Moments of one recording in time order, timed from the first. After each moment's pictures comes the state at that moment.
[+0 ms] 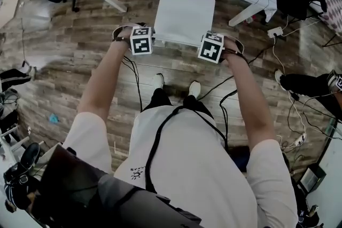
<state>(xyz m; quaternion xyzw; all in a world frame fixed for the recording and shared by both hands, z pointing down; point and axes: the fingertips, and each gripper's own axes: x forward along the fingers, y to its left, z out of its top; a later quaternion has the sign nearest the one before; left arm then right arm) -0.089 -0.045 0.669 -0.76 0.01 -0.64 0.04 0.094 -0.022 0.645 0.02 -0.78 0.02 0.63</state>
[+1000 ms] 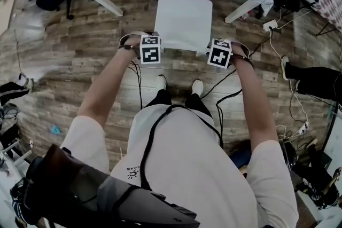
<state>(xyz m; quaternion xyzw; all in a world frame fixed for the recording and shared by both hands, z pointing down) -0.105 0.006 0.669 -0.77 -0.04 -0.64 0.05 0.080 0.024 0.645 0.02 -0.76 0.04 0.64</state>
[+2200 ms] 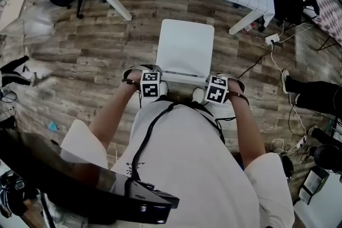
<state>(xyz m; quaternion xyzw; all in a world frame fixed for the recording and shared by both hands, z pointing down) -0.125 0.168 0.664 -0.78 -0.03 -0.62 0.01 0.060 0.178 0.641 -0.01 -0.76 0.05 0.65</state>
